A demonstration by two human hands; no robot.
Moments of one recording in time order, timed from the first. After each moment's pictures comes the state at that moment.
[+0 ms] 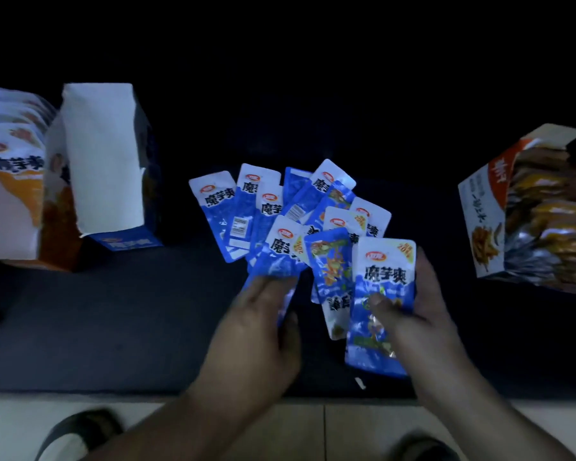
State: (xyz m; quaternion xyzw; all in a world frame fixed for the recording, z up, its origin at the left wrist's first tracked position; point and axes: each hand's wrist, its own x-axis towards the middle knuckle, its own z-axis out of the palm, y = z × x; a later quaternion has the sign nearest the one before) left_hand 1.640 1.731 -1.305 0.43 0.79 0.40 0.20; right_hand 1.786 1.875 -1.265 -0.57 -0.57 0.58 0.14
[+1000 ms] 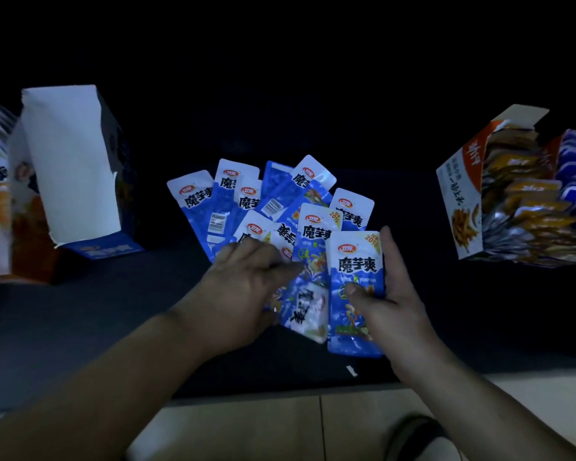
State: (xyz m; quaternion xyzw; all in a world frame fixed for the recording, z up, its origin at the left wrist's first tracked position) left_hand 1.579 1.764 -1.311 0.69 0.70 0.10 0.14; right_hand 1.785 1.879 -1.284 -0.54 -0.57 0.60 0.15
